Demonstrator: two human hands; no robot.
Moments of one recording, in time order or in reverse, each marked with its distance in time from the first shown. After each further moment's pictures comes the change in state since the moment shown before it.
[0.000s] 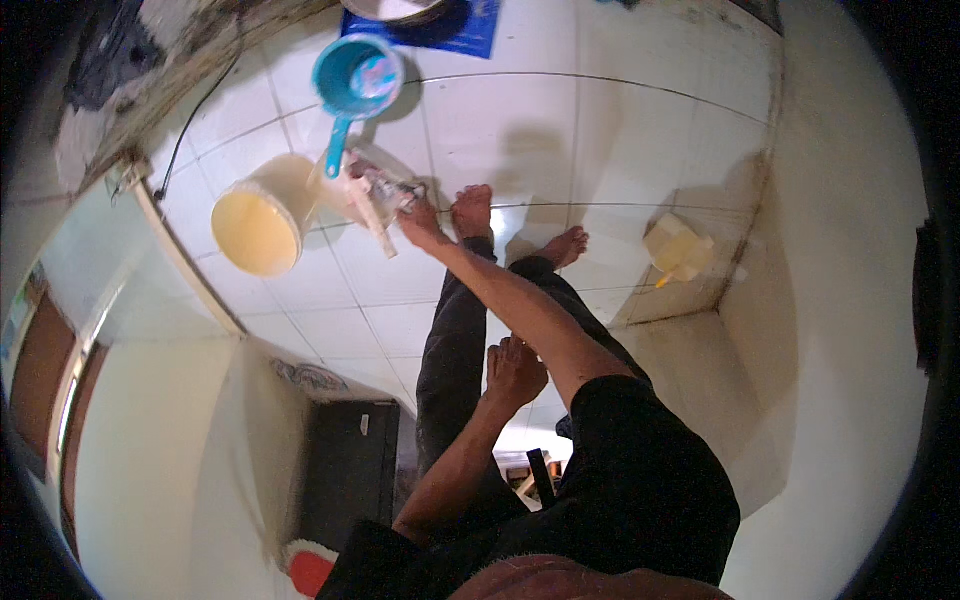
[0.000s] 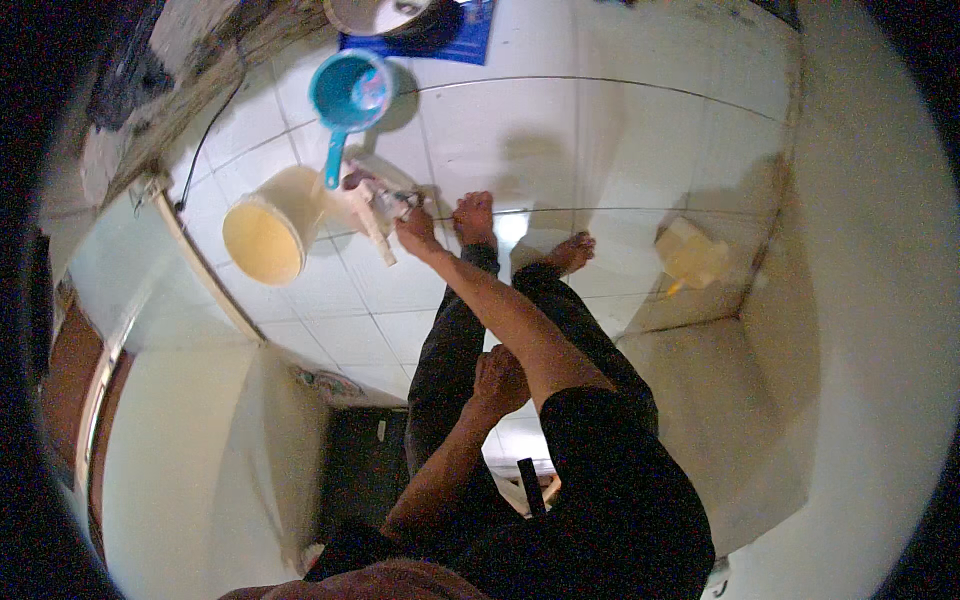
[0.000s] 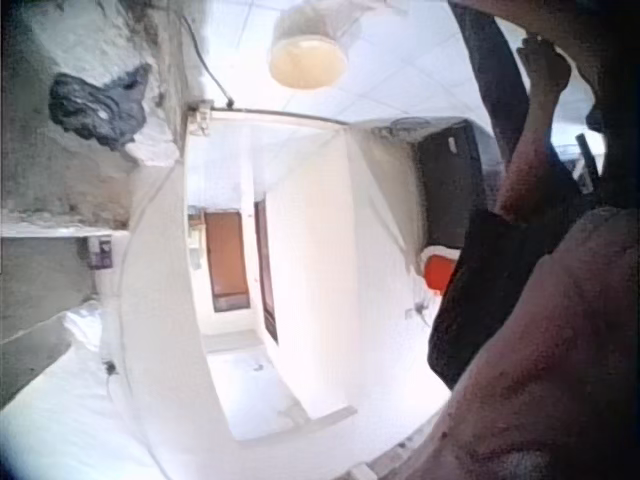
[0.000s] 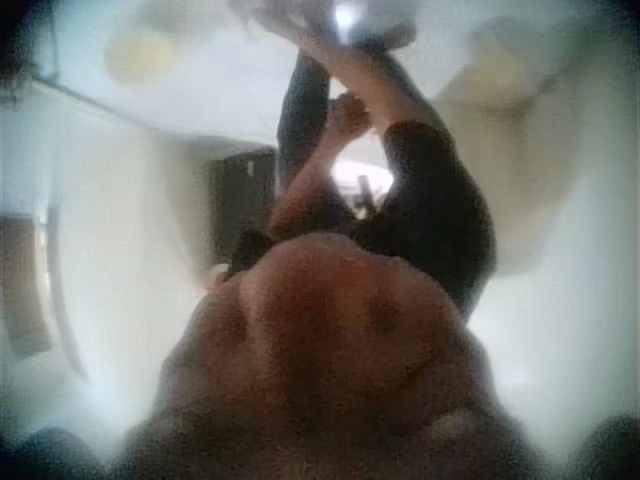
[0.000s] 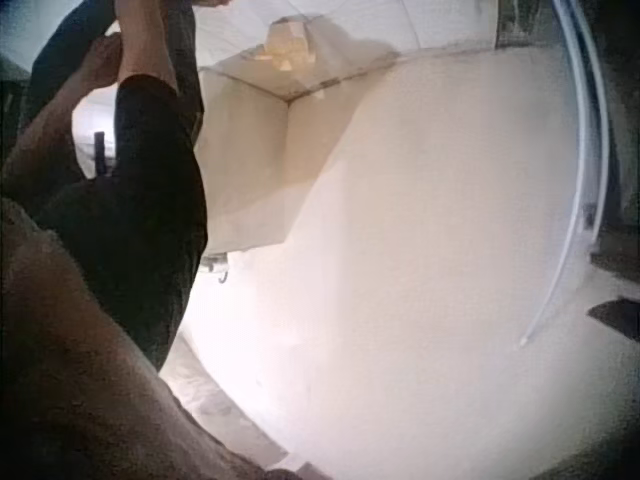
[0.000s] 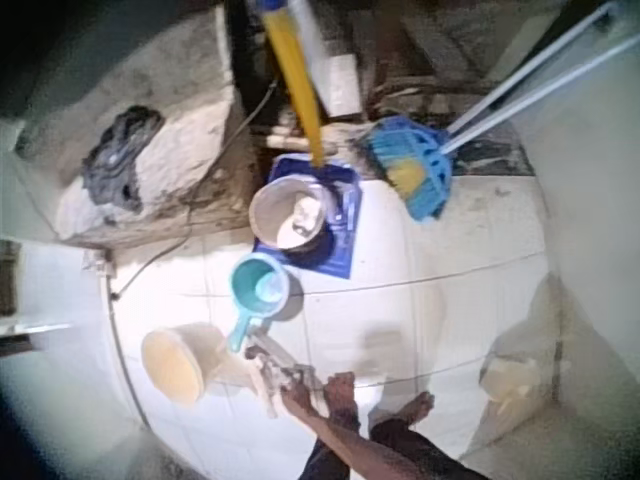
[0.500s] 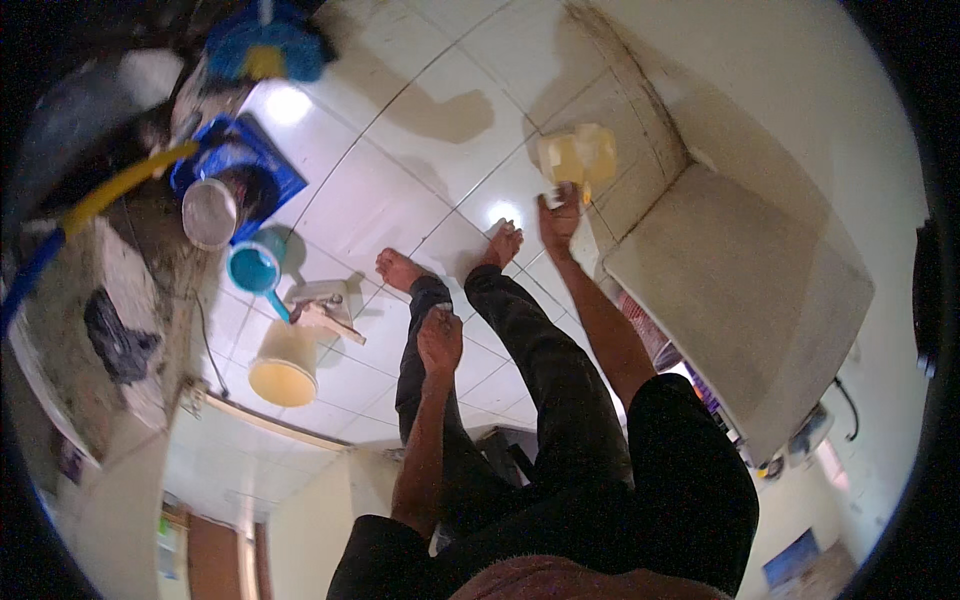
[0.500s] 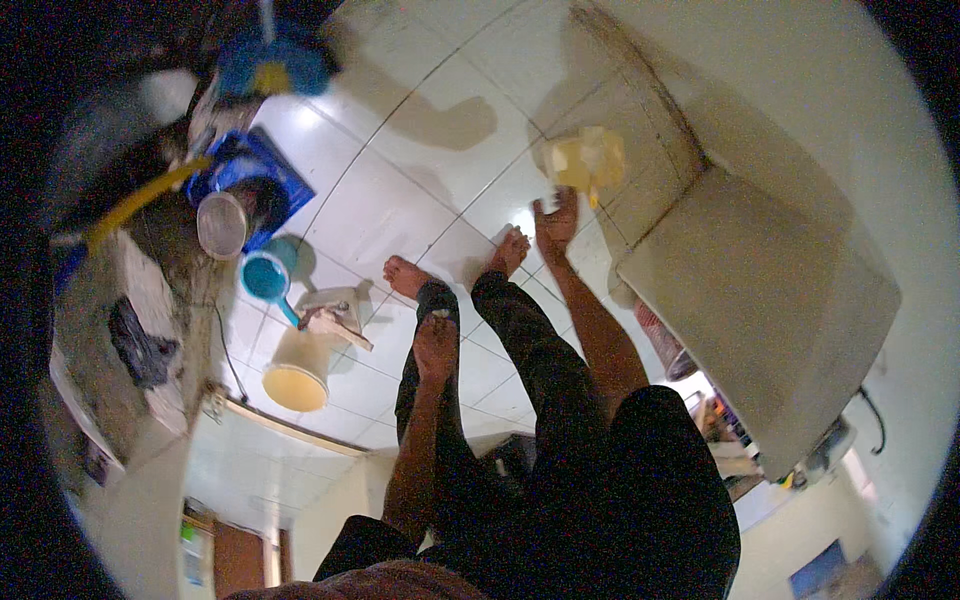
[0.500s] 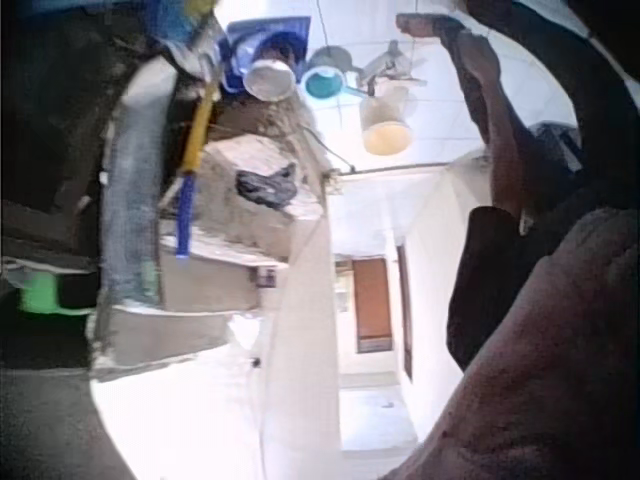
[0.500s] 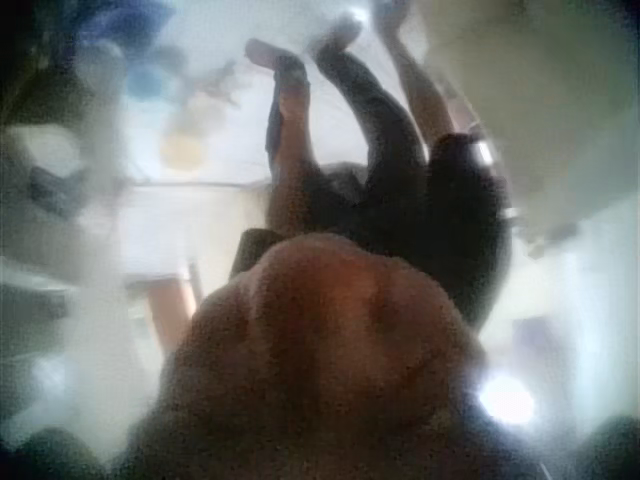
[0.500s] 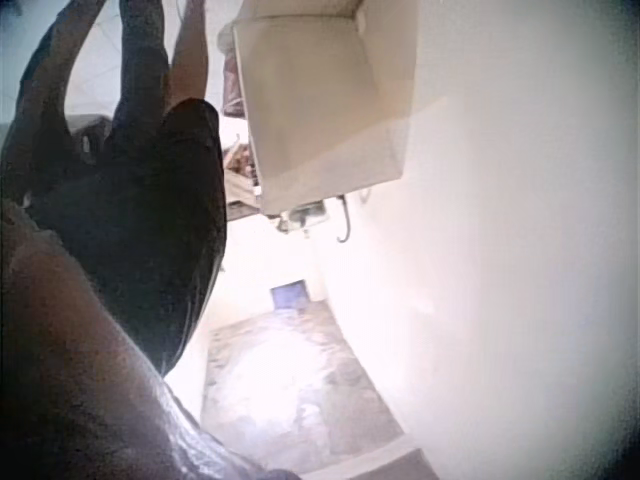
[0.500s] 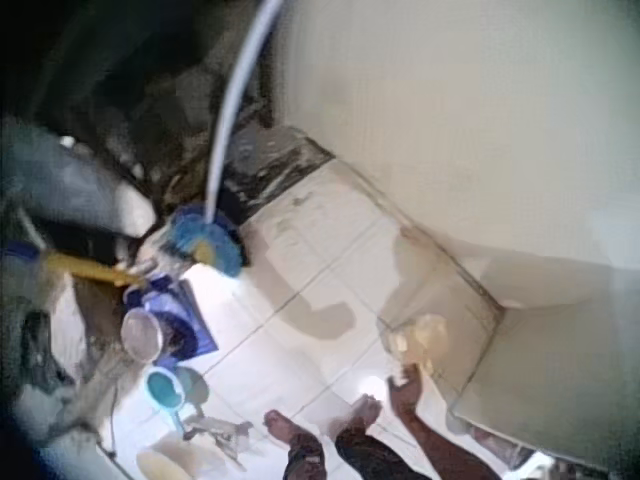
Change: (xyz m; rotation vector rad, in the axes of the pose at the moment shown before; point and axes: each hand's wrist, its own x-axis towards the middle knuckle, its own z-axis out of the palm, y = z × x) left_hand 0.079 -0.015 0.005 0.168 0.276 0.293; right_hand -0.134 0.156 -0.396 0.219 1.175 0.198
